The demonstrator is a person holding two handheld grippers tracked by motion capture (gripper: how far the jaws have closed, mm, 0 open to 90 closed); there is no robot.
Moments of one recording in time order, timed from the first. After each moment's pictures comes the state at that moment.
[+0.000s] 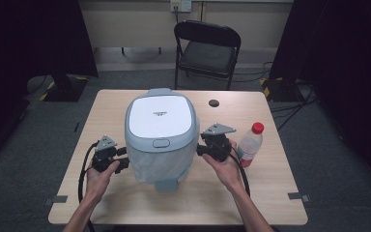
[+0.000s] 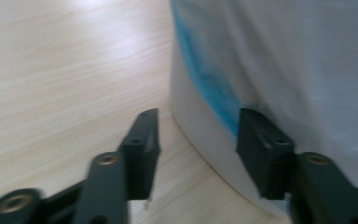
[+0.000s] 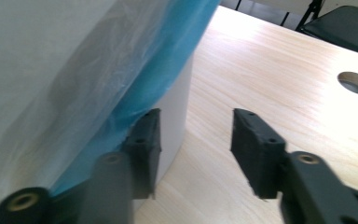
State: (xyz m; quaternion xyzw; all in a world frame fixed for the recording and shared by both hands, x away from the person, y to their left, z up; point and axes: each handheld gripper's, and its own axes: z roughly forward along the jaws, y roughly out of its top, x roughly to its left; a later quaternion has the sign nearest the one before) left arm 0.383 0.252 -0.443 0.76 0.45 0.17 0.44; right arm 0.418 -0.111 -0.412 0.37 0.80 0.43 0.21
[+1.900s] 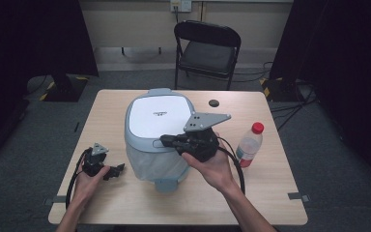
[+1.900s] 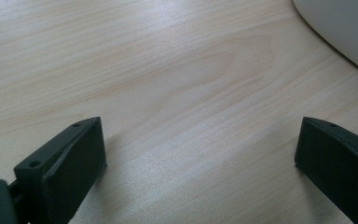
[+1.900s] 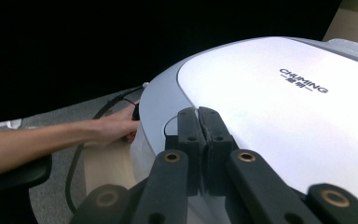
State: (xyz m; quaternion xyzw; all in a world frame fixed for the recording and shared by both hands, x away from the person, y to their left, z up) left arm 0.399 0.300 -0.503 0.79 0.47 0.20 0.33; right arm 0.350 -0.059 -0.284 0.18 0.81 0.55 0.10
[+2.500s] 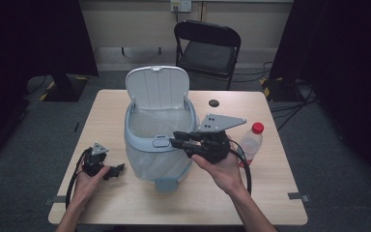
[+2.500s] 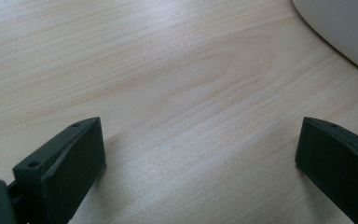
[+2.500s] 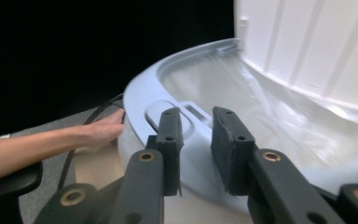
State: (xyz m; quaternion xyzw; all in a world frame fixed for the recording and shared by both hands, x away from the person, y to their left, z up) left arm 0.400 0.301 -0.503 0.79 0.47 0.20 0.33; right arm 0.346 -0.086 -0.288 0.21 0.79 0.57 0.11
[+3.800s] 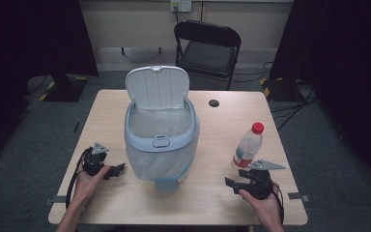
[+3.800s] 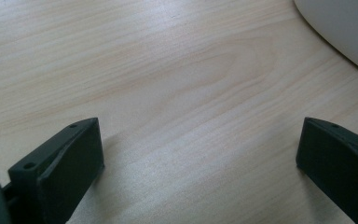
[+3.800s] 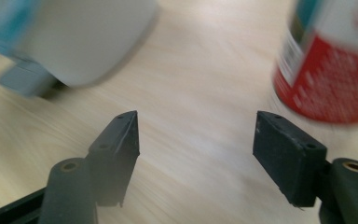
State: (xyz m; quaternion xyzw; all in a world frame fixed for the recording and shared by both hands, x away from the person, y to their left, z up) left arm 0.401 0.300 -0.503 0.79 0.48 0.20 0.33; right arm 0.326 -0.225 -0.454 0.47 0.77 0.41 0.12
